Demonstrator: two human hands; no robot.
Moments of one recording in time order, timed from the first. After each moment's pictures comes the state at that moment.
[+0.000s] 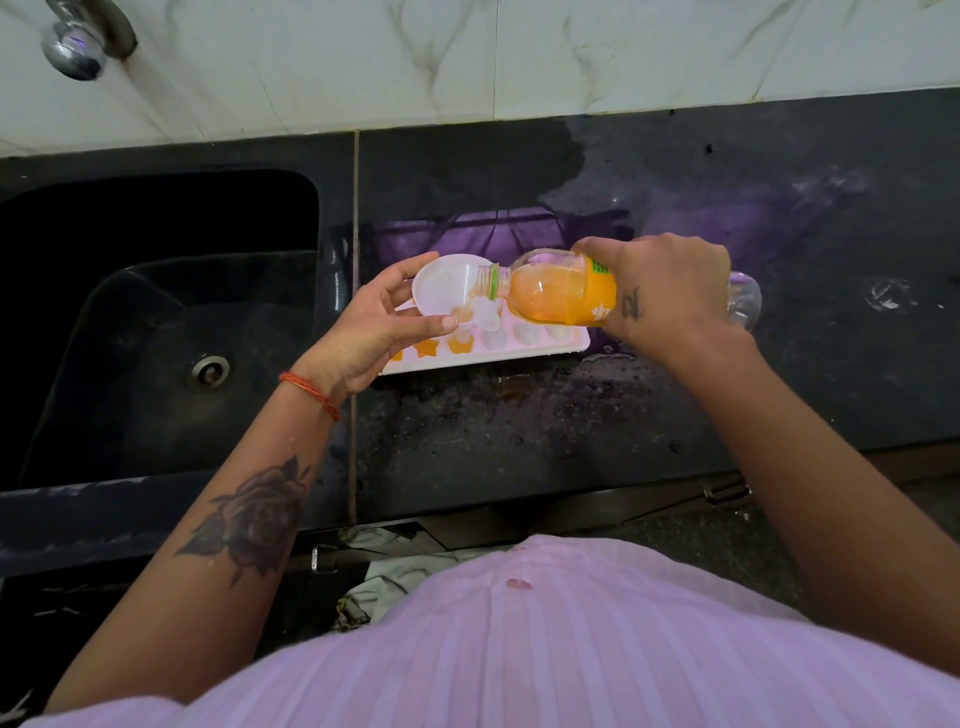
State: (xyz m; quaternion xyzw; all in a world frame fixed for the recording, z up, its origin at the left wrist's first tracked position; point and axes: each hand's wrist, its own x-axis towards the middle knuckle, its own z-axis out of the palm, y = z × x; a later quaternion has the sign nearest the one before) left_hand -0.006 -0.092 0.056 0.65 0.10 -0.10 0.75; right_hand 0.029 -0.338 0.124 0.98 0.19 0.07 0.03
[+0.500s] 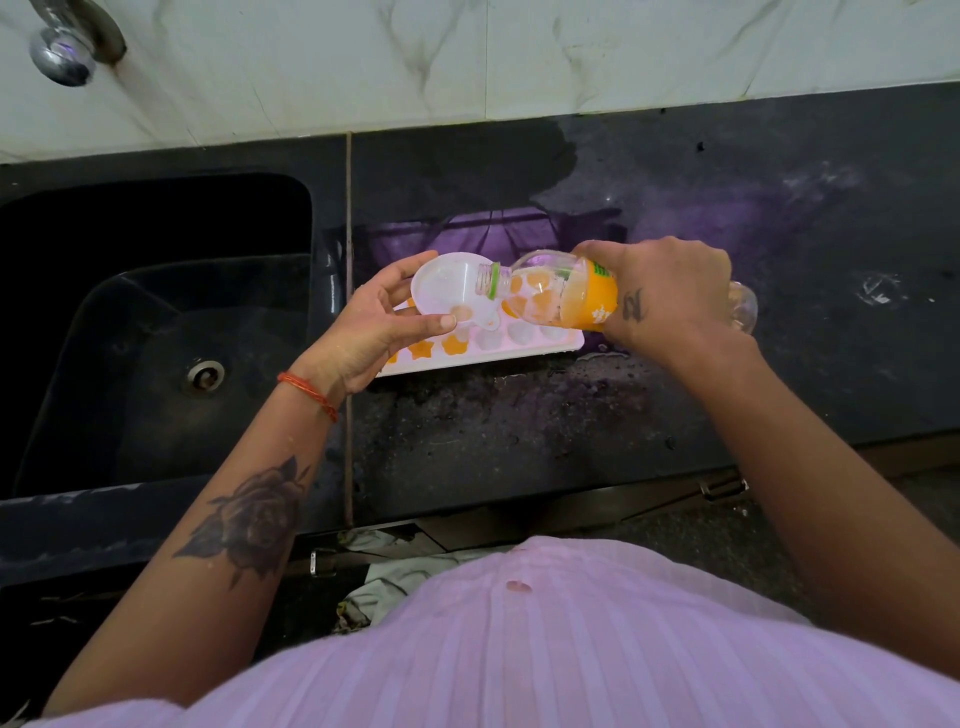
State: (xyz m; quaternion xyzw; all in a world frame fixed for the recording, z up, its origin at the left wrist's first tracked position) left_hand -0.004 -0.096 0.056 0.65 0.09 -0.10 0.75; right_hand 0.027 -0.344 0.123 0.98 0.17 0.06 0.03
